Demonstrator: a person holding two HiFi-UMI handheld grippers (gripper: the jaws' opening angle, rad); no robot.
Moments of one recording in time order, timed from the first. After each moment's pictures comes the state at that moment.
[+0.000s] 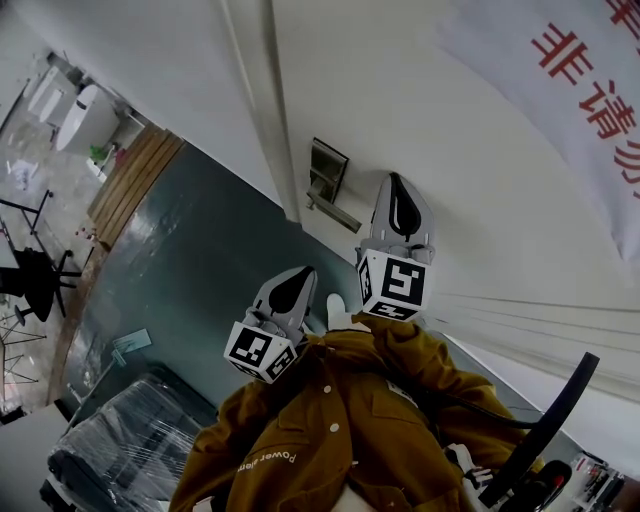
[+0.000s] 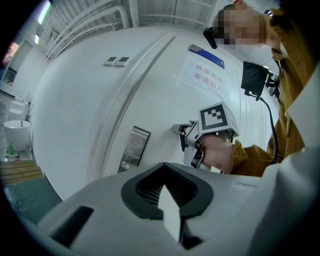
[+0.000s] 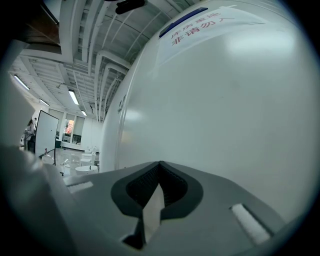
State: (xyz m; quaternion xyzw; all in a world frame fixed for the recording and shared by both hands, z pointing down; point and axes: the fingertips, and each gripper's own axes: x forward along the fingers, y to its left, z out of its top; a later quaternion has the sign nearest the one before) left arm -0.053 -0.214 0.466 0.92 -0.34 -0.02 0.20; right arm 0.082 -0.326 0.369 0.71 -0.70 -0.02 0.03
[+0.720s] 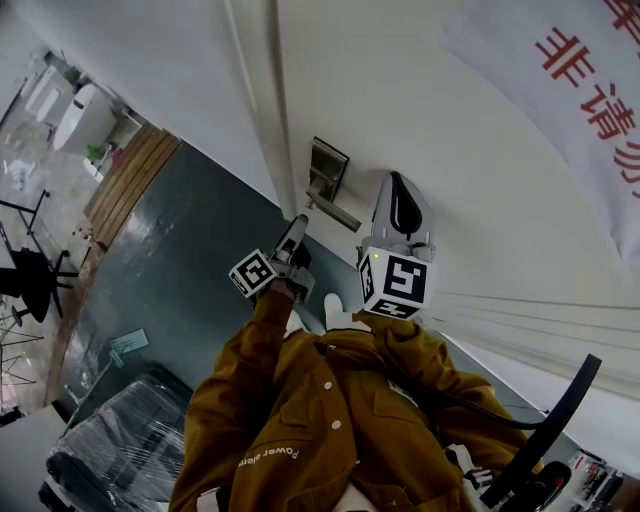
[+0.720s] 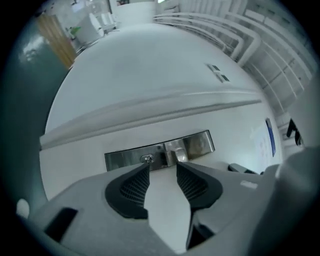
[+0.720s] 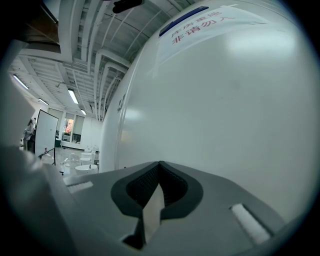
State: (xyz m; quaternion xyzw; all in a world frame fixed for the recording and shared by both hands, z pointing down) left arm -0.059 -0.339 0.588 0.72 -0.28 -0.29 0.56; right arm 0.082 -0.327 0.369 0.71 -0.70 -0.01 0.03
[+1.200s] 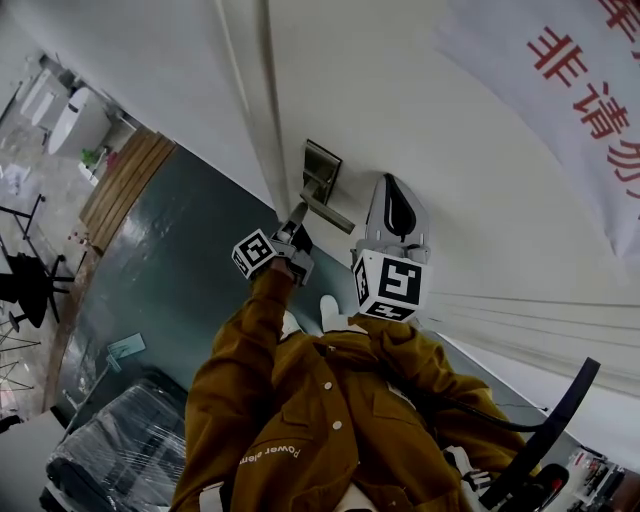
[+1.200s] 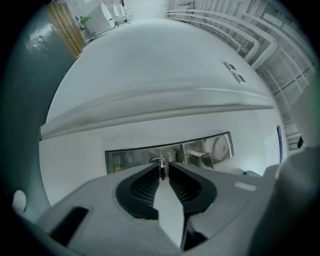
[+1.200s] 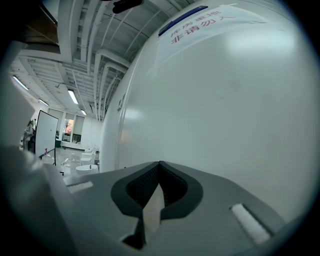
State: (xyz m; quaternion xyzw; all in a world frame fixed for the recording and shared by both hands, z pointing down) left arm -0.038 -0.379 0.622 0.70 -0.27 -0.27 0.60; right arm 0.082 -0.327 0.369 0.71 -0.70 -0.01 0.03
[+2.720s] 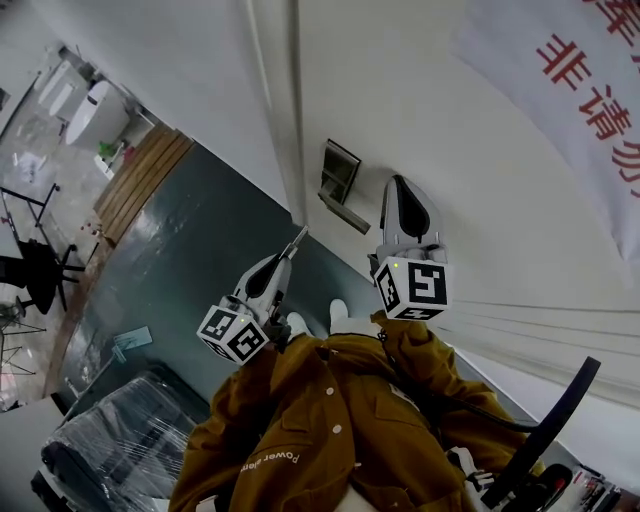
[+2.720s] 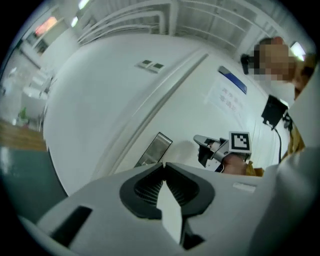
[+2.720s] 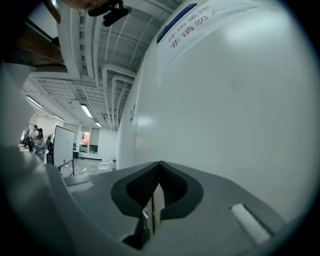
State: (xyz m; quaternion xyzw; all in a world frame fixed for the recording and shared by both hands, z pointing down) left arm -0.116 -0.242 0.479 0.87 -0.37 -0.10 0.30; right arm 0.064 -0.321 0.357 0.64 -0.77 0.00 -0.01
